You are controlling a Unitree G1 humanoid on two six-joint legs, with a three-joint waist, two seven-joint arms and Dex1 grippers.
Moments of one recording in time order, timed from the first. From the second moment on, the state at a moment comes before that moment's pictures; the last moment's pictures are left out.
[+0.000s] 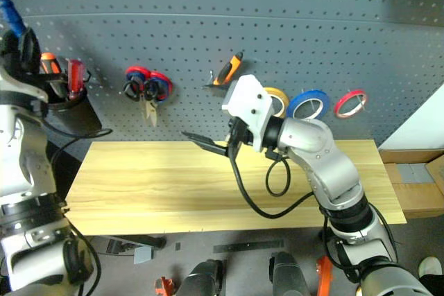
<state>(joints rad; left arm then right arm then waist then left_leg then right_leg) -0.63 0.66 0.50 0.19 -0.26 0.05 -0.17 -0.71 -0.33 0.26 -0.43 0.30 0.54 0.67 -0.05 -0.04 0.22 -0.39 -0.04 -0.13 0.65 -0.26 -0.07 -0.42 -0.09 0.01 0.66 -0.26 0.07</state>
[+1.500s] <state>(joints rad) -0.28 0.52 0.14 -0.34 -0.48 0.49 -0.29 -0.39 -0.42 0.12 -0.48 0.31 0.58 0.59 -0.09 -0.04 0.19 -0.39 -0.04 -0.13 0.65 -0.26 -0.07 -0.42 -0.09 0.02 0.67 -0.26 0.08</state>
